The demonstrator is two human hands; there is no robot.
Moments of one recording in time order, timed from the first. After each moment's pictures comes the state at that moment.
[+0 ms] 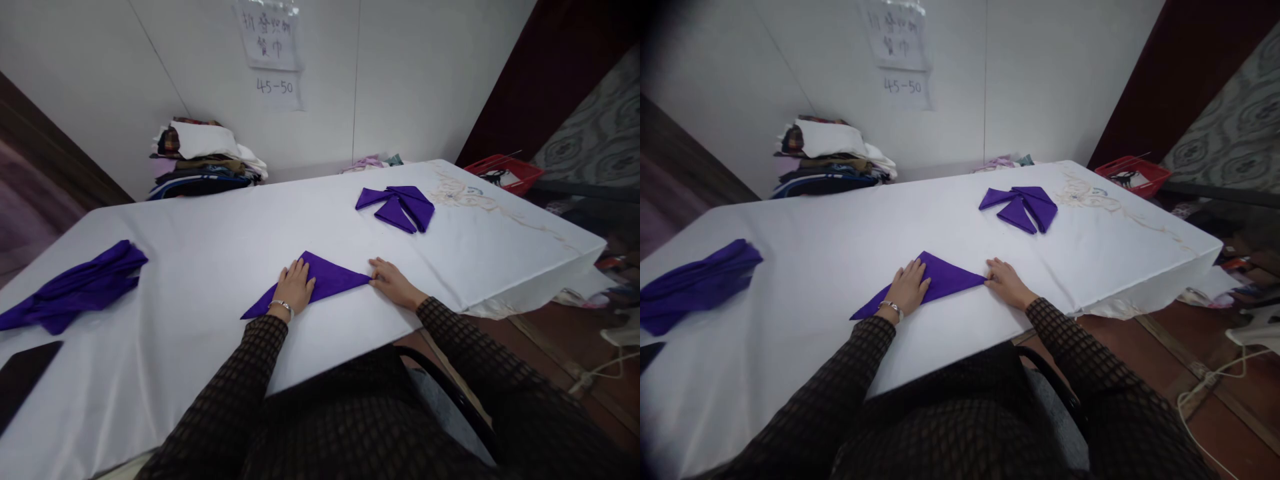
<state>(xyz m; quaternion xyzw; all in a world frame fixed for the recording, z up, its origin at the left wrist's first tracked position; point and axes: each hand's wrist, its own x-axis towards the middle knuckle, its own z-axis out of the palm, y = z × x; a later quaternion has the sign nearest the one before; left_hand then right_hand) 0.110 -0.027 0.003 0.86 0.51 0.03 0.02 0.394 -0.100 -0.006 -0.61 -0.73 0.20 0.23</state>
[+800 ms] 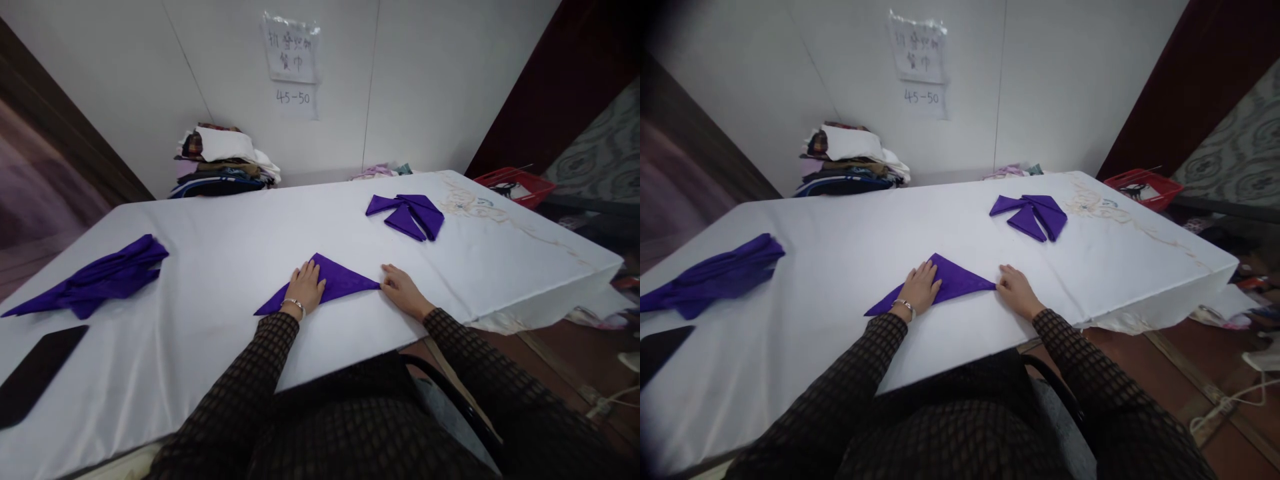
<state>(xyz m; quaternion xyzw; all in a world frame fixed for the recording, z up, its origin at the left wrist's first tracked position) 0.111 -0.028 0.000 0.86 0.51 0.04 0.03 0.389 -0.105 -0.009 -0.64 -0.70 0.15 0.27</state>
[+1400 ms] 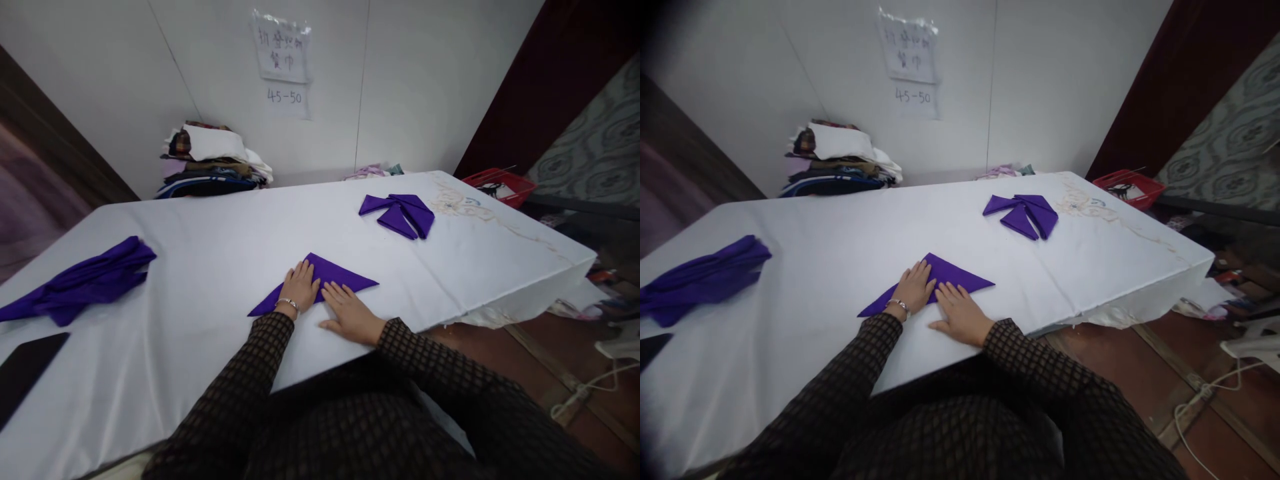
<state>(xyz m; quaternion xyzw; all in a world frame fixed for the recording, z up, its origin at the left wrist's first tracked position) 0.111 -0.026 0.002 0.86 0.51 0.03 0.02 0.265 -0.124 0.005 -0.49 -0.86 0.11 0.13</state>
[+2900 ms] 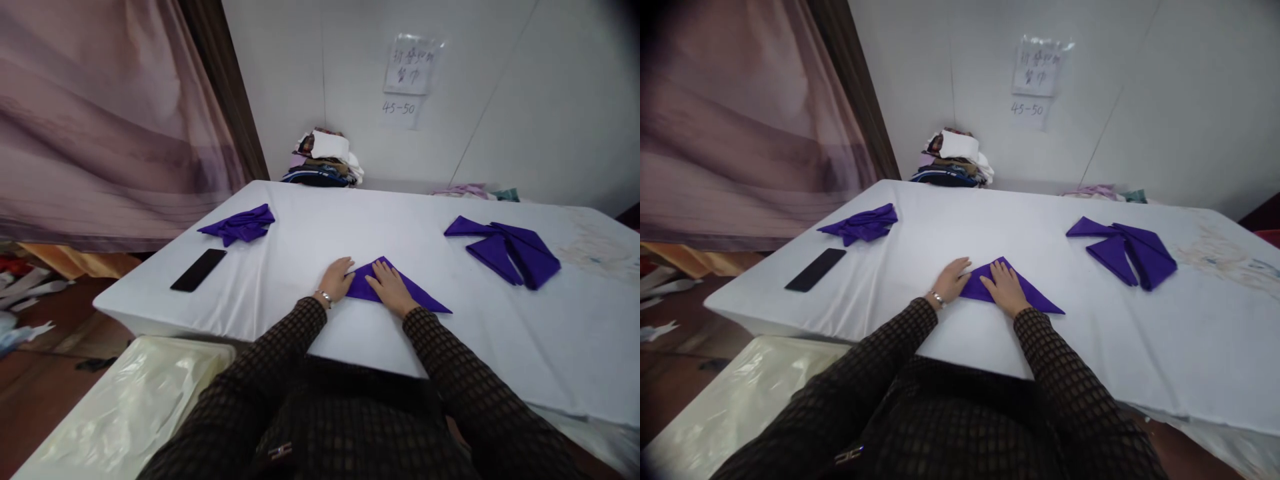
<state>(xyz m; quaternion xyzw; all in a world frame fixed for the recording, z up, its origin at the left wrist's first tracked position) 0.041 -0.045 -0.003 0.76 0.56 0.30 0.12 0.235 -0.034 -0.006 -0.53 -0.82 0.17 0.13</state>
